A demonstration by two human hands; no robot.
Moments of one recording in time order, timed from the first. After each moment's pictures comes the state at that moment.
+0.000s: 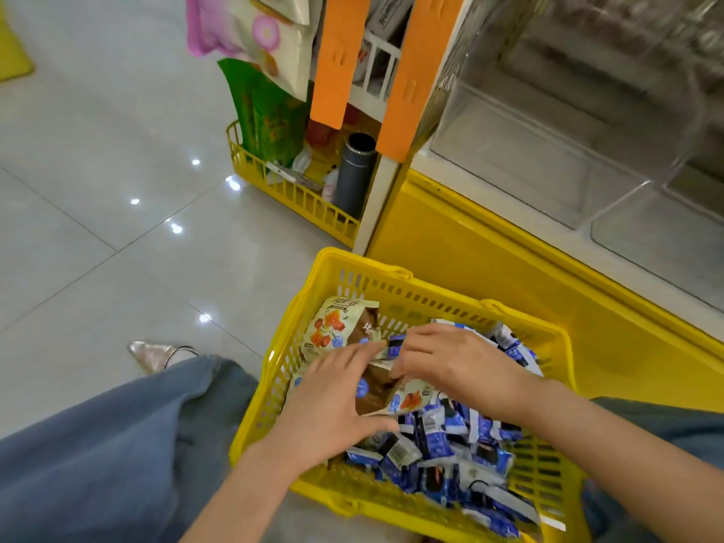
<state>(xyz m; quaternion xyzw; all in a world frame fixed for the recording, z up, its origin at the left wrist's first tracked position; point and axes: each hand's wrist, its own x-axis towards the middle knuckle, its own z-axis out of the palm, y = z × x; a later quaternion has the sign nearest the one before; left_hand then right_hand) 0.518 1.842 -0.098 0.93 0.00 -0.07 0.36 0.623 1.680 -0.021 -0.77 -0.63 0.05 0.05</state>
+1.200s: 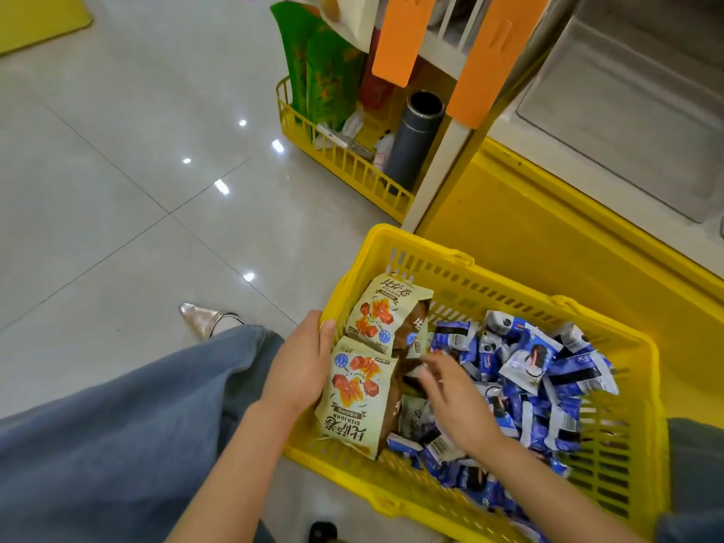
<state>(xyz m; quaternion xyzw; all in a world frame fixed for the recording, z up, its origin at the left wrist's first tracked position) 0.518 1.906 -0.149 0.84 0.27 -0.02 0.47 0.587 1.688 -0.168 -0.91 -0.18 0.27 0.27</state>
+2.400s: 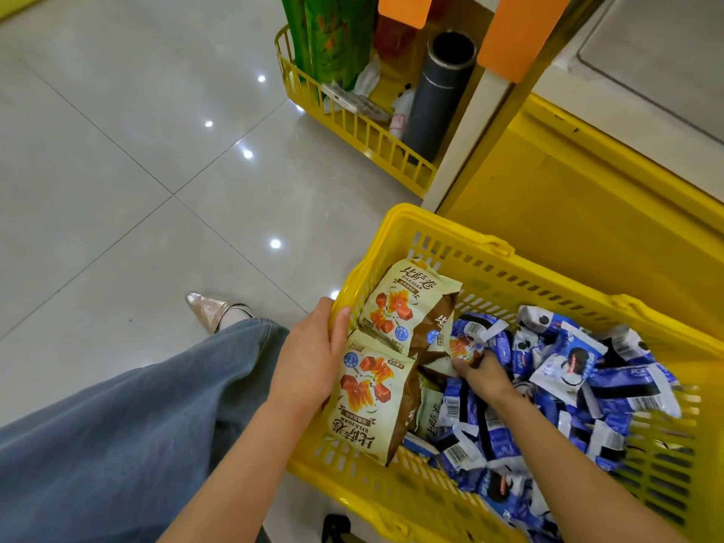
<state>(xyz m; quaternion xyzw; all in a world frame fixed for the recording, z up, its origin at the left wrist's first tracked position) 0.543 1.904 -0.152 0.85 0.29 -0.01 0.43 0.658 1.676 -0.258 -0.84 0.16 0.41 0.32</state>
